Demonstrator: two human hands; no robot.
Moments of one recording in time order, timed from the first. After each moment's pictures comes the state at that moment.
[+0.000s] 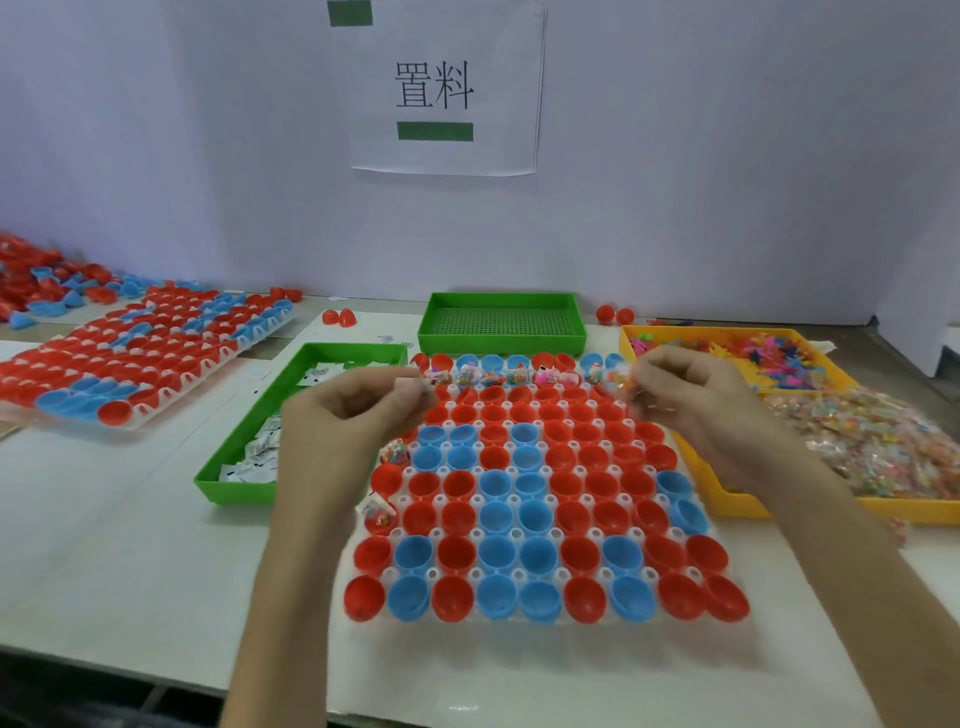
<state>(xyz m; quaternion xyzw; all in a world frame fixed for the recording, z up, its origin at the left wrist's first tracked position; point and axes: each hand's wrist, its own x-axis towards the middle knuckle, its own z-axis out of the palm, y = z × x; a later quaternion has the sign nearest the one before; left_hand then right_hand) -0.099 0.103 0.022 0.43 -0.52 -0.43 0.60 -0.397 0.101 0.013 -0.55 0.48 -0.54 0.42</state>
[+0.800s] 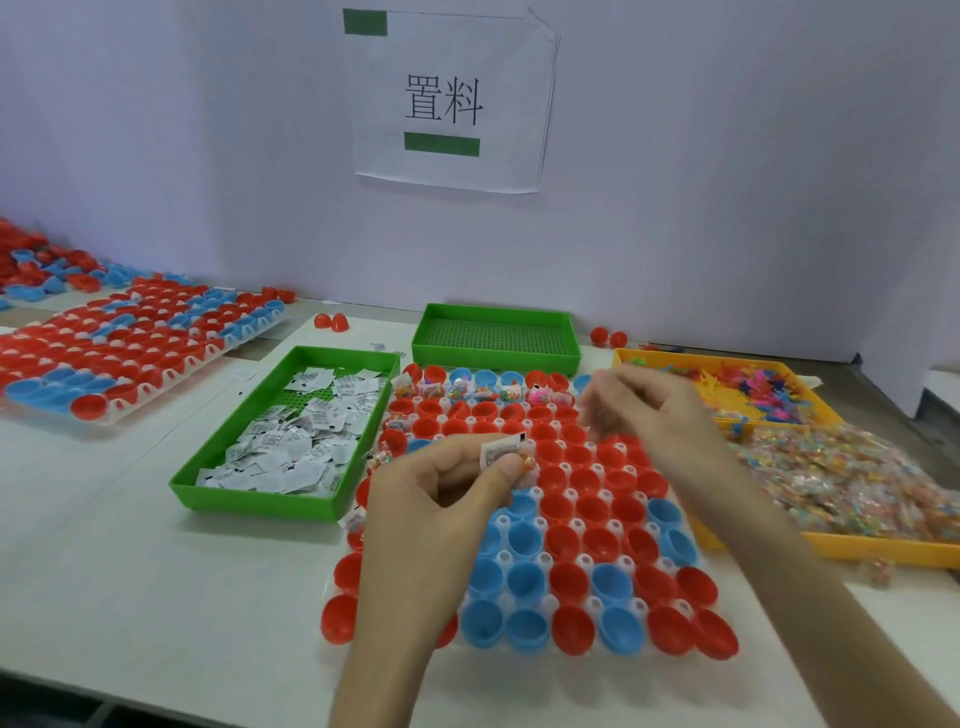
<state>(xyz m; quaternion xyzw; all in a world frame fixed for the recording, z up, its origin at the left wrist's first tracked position) -0.155 0.150 0.007 0.38 -0.56 -0.45 0.59 -0.365 0.097 0.017 -0.62 0.52 -0.51 0.30</state>
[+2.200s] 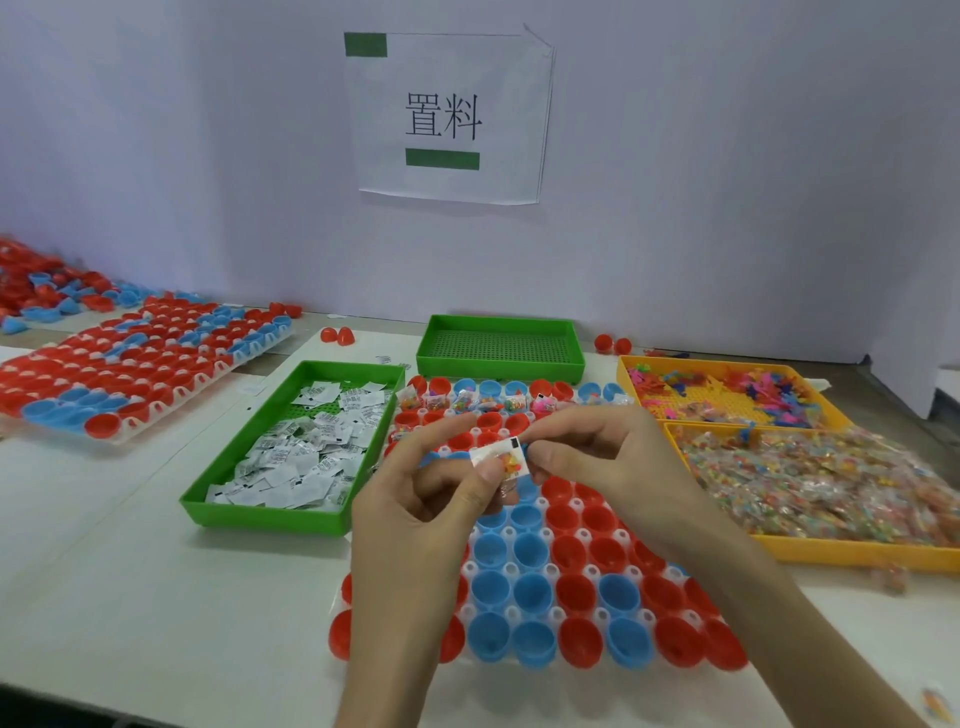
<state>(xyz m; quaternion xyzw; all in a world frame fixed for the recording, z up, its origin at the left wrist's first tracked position) -0.151 0.154 0.012 0.38 -0.50 -0.44 0.64 -0.325 0.122 0.026 -0.65 0.38 -0.51 0.41</state>
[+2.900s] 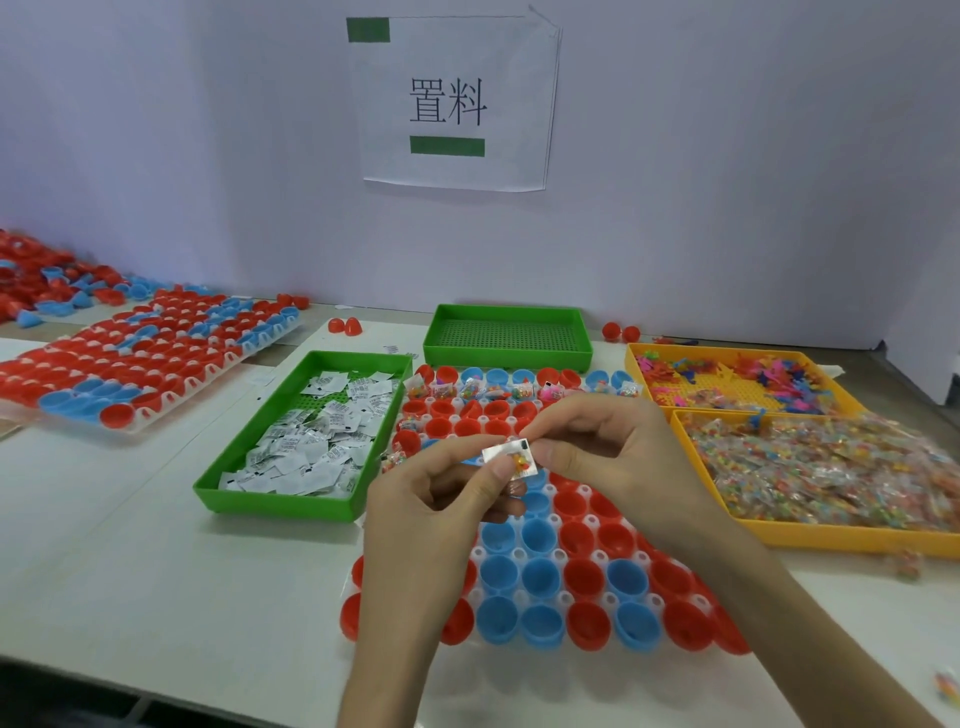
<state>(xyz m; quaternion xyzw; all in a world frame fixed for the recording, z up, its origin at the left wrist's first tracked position) -0.146 0.149 0.003 0.40 -0.53 -0.45 0.59 -0.320 0.127 0.021 -0.68 0.37 -0.52 0.37</state>
